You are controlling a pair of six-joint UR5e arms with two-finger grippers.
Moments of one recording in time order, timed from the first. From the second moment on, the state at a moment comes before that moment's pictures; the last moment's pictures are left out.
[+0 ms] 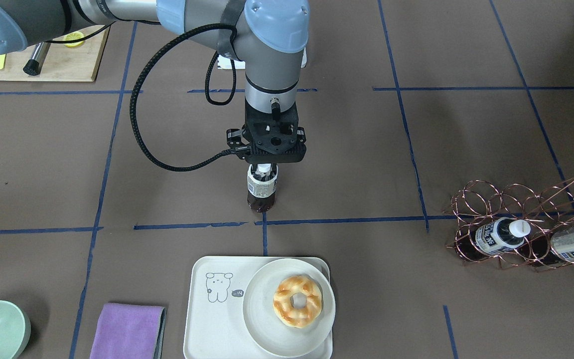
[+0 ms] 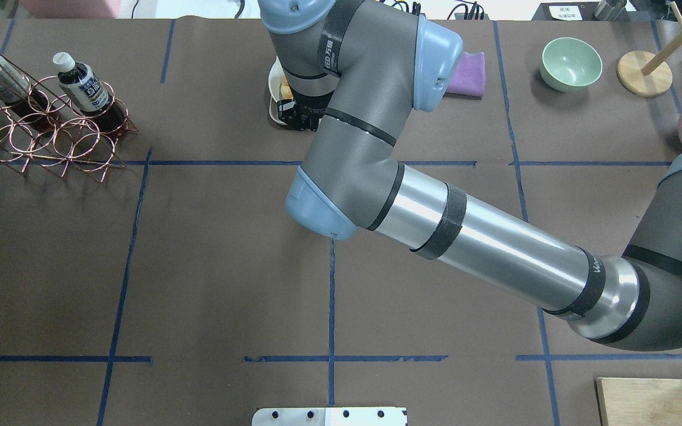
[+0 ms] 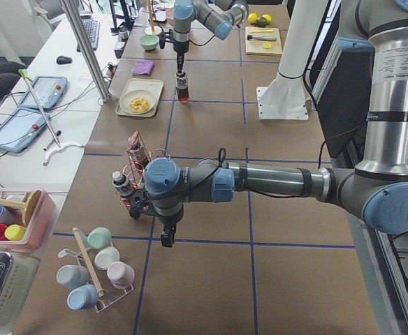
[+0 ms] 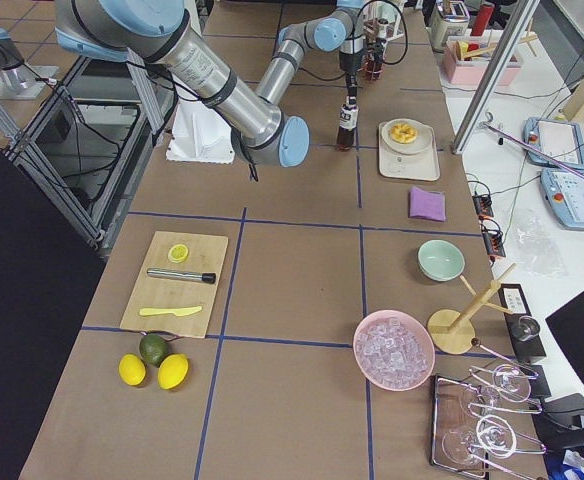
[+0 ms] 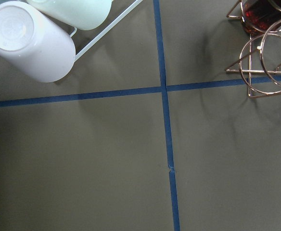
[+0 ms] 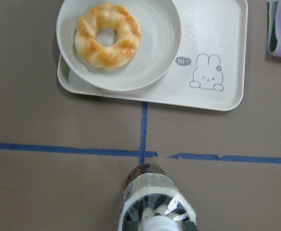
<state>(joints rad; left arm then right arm) -1.61 -1.56 -1.66 -1.50 -2.36 0.13 0.67 -0.48 1.45 -1.87 1.85 1.00</state>
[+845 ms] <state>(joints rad) -1.61 -1.56 -1.67 -1.50 -2.36 0.13 0.92 -0.37 1.06 -1.64 1.98 0.87</state>
